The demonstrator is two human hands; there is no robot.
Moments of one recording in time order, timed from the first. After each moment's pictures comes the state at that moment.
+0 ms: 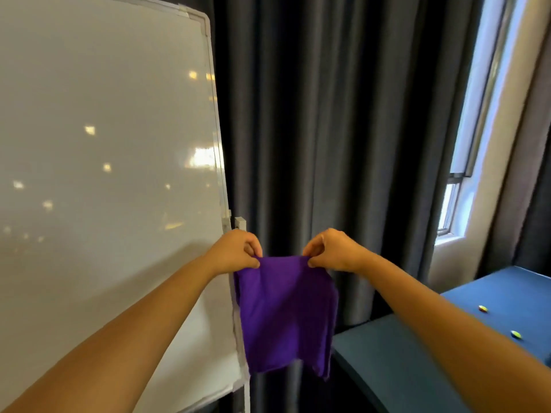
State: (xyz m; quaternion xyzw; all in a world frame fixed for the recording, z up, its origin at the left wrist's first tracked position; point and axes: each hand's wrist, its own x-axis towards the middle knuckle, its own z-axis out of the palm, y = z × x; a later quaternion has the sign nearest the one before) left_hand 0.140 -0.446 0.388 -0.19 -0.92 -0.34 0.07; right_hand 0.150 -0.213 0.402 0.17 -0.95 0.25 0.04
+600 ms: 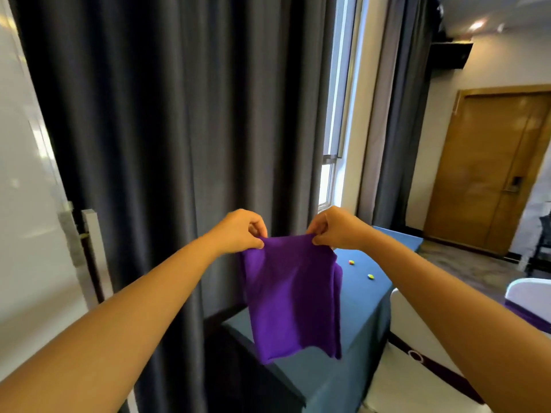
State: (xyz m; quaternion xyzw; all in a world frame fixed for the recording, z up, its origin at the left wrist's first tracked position) left_hand 0.139 -0.215 0.388 -0.39 -0.85 -0.36 0.02; right_hand 0.242 -0.010 0.414 0.01 -0.97 0.19 0.12
